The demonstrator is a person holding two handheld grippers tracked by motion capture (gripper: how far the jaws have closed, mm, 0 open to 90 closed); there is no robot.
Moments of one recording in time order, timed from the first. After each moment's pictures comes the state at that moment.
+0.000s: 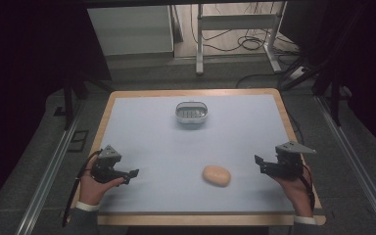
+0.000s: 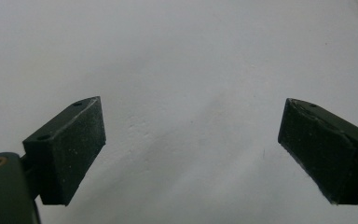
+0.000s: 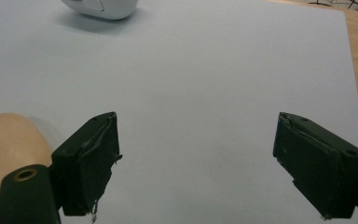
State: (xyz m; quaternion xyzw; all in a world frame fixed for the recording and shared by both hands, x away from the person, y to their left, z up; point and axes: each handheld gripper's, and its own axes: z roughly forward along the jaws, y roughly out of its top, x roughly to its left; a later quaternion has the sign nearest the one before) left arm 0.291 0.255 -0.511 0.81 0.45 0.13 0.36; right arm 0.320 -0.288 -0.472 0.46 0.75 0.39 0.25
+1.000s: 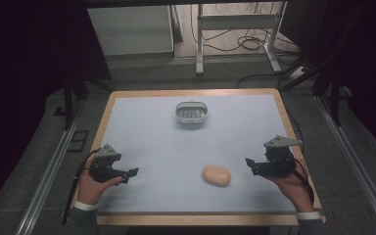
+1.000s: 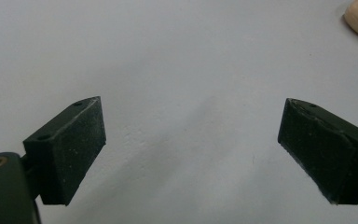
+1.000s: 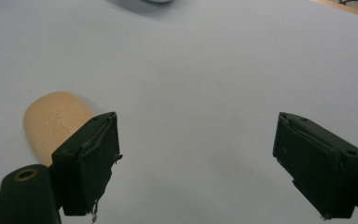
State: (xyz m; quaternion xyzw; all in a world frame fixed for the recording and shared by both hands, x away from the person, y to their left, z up) left arm 0.290 0.257 -0.505 0.81 0.44 0.13 0.38; right arm 0.316 -0.253 -0.440 0.41 0.82 0.34 0.22
